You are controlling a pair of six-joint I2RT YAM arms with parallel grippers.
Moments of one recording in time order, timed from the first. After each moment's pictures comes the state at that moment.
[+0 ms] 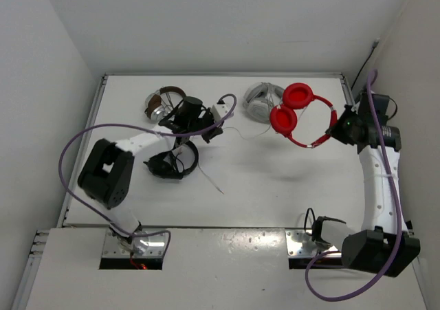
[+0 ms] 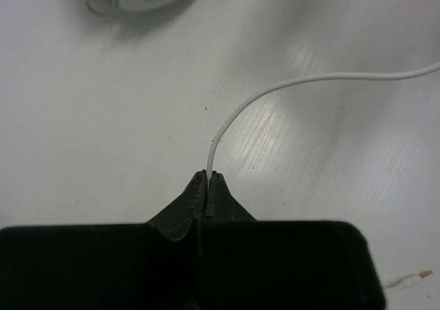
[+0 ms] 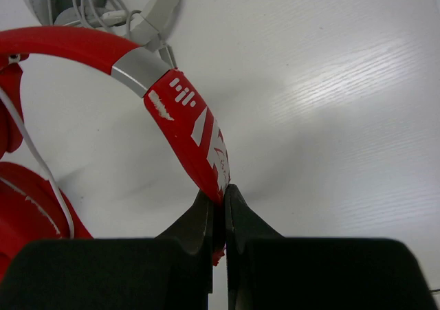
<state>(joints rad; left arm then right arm) -0.49 1.77 1.13 0.03 0.46 0.39 -0.26 1.09 1.14 -0.84 -0.13 0.34</state>
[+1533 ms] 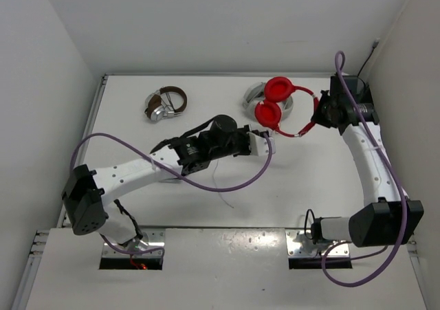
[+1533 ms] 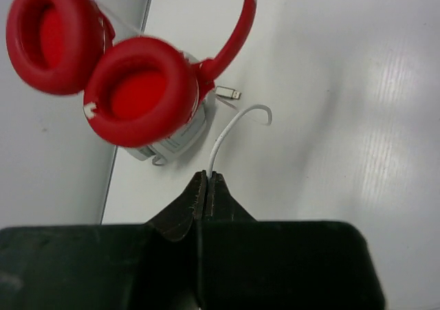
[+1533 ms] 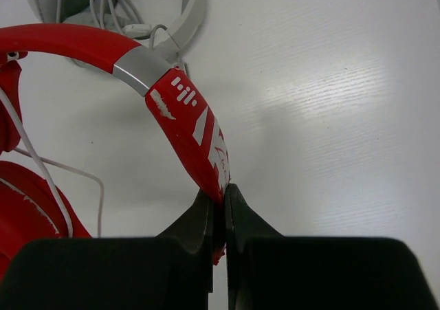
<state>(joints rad) -0.98 1.47 1.22 -0.08 0.02 0.68 0.00 1.32 1.29 -0.78 0.09 0.39</state>
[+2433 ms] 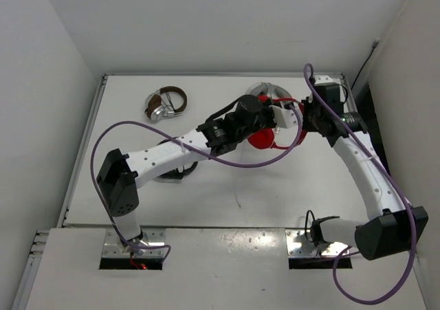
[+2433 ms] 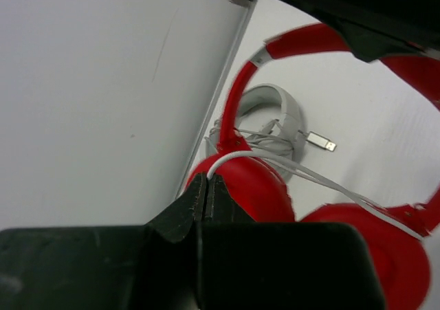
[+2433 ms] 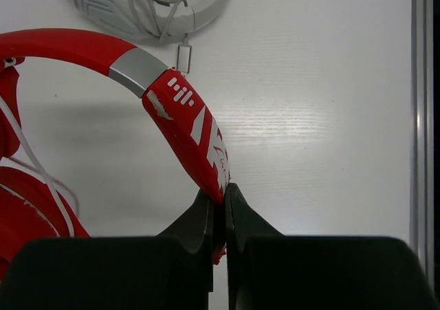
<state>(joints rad) -0.99 1.75 1.59 -0.03 -0.19 0.73 0.18 1.25 1.21 -0.73 0.21 0.15</state>
